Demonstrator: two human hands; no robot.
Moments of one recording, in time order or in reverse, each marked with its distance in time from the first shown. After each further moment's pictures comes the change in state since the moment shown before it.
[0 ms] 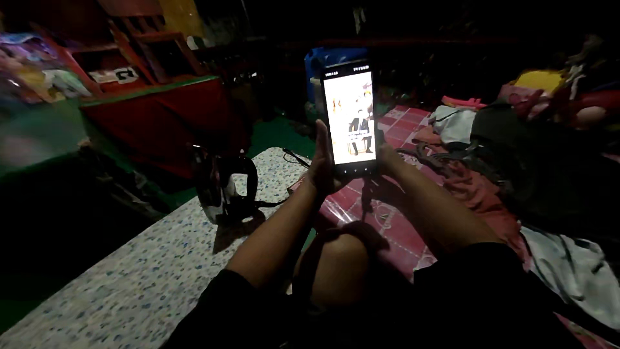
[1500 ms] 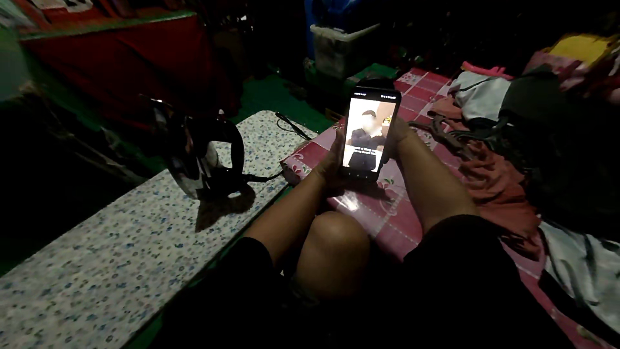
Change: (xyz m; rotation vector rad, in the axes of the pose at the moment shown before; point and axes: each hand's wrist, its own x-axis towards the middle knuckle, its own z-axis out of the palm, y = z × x) left_hand -0.003 -0.074 -0.073 0.014 0.103 -0.229; right_hand 0.031 0.041 0.007 0.067 -0.072 0.014
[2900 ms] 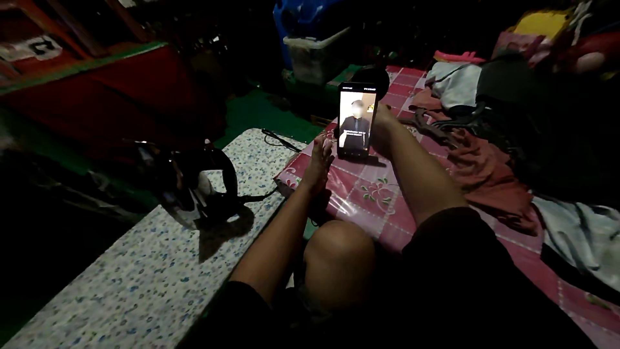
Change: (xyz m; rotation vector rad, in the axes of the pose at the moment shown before) left_hand 0.000 0.011 -0.010 0.469 0.385 0.060; right_hand 0.039 0.042 -0.014 0.067 0.253 0.453
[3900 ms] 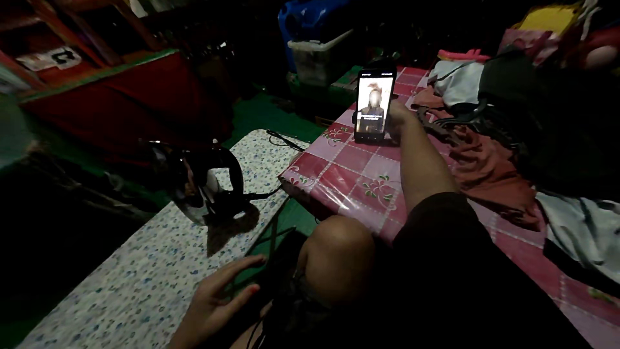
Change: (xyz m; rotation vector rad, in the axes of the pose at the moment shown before) left_hand -0.256 0.016 -0.152 0.755 -0.158 0.414; right_hand 0.002 0.012 -0.028 0.361 0.035 0.099
